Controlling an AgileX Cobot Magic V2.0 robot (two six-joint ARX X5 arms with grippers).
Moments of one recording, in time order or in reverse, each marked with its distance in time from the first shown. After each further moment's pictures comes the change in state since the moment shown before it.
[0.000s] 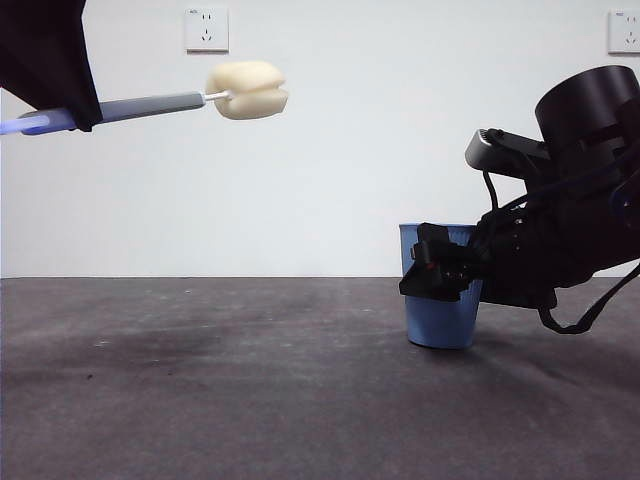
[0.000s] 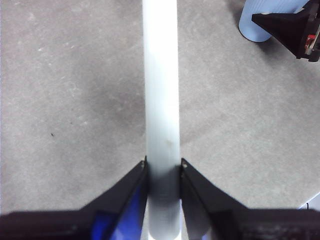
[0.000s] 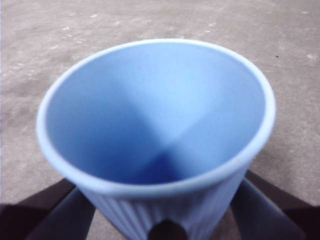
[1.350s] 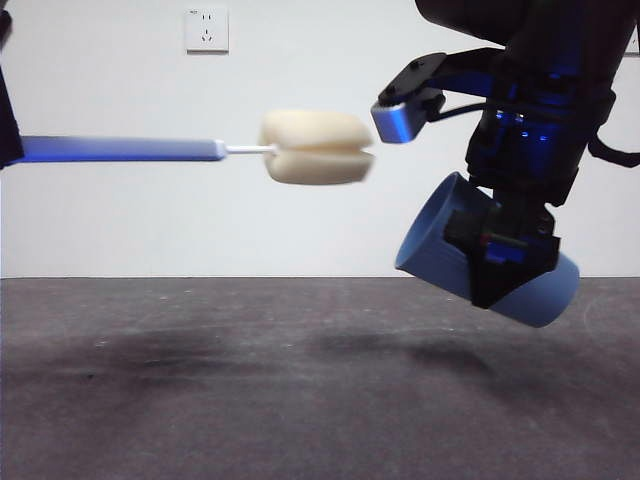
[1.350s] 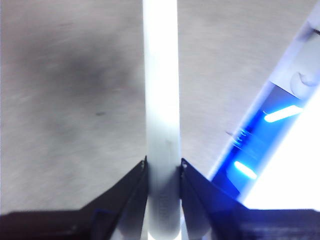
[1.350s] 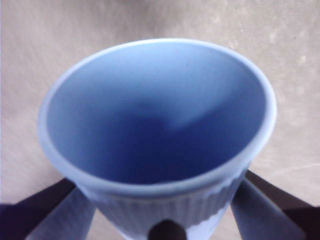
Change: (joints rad) left arm -0.049 0.016 0.000 -0.258 0.116 0.429; right arm 0.316 -0.384 0.314 -1.355 0.546 -0.619
